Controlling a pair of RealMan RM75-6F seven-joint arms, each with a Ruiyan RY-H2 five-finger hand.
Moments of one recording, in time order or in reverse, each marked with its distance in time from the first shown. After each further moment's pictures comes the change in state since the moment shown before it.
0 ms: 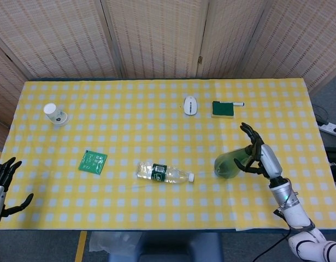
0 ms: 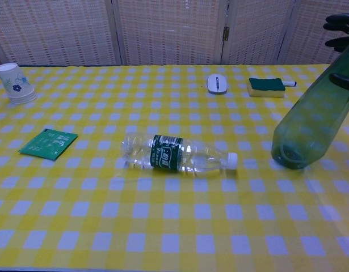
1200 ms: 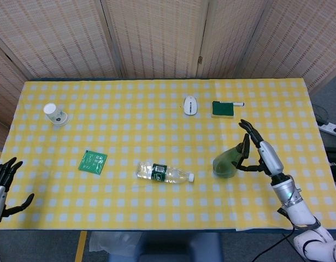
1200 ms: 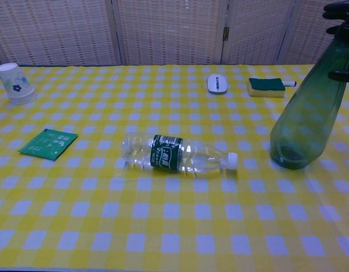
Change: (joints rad) left arm 0.001 -0.002 0.001 -0.005 0.004 0.006 0.015; right arm 0.019 0.111 0.019 -0.152 0.017 -0.063 0.008
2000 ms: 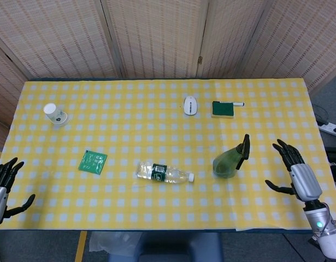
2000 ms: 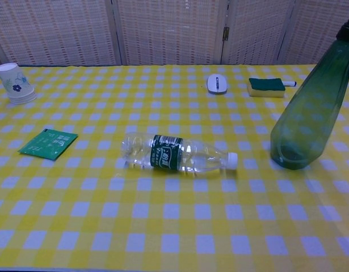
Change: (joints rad) left arm 0.006 -0.006 0.003 -0.014 0.019 0.023 0.049; right arm -0.213 0.094 -0.116 -0.017 0.011 0.156 -0.413
